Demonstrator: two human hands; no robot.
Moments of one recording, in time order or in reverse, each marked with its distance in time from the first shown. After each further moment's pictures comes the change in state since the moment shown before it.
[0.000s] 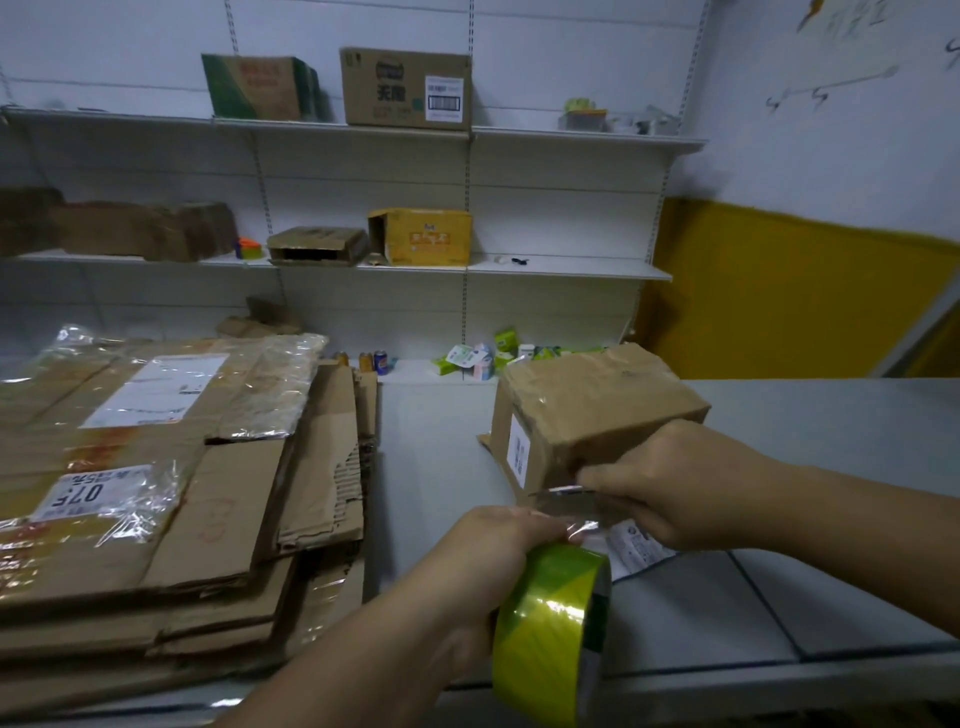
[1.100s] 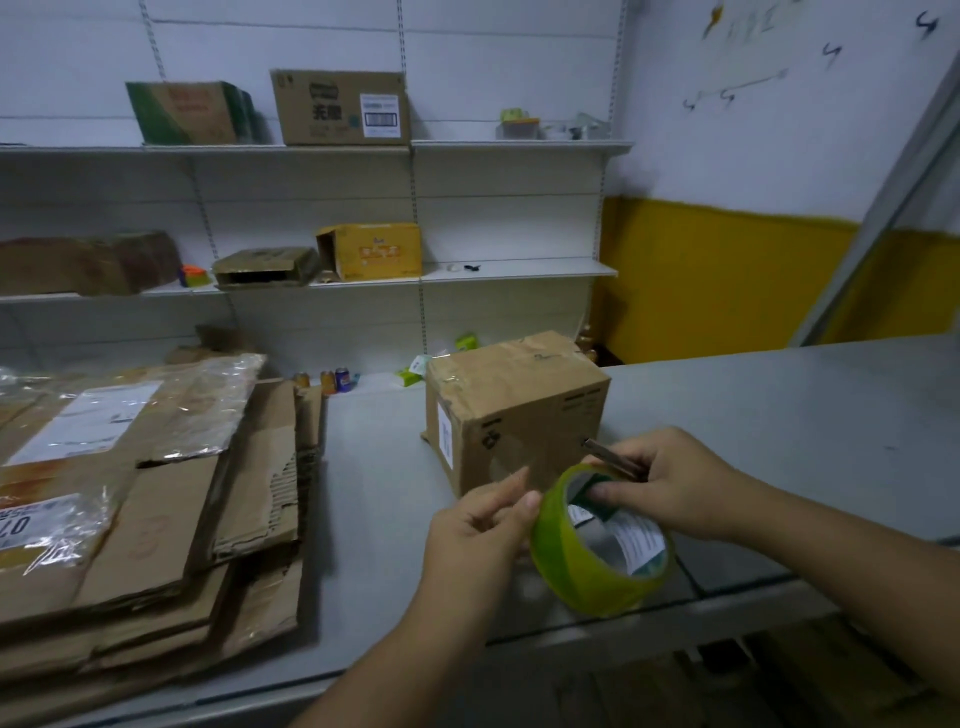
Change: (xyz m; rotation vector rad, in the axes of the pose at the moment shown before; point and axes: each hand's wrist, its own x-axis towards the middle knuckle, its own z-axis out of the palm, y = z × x) left_hand 0.021 -0.045 0.039 -0.002 0.095 0.454; right_hand -0.064 -0.017 -0.003 0.904 0.180 0.693
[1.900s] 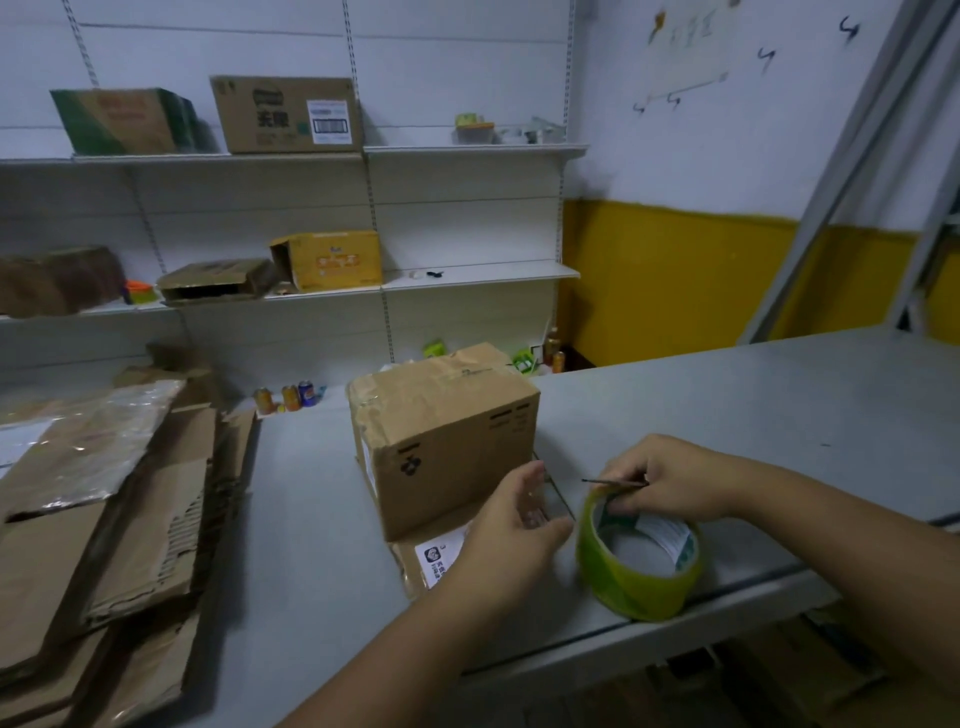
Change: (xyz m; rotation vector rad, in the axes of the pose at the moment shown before) left_hand 0.046 -0.027 0.063 0.452 -0.302 -0.006; right_hand 0.004 0.077 -0.060 -0.122 -0.269 0.126
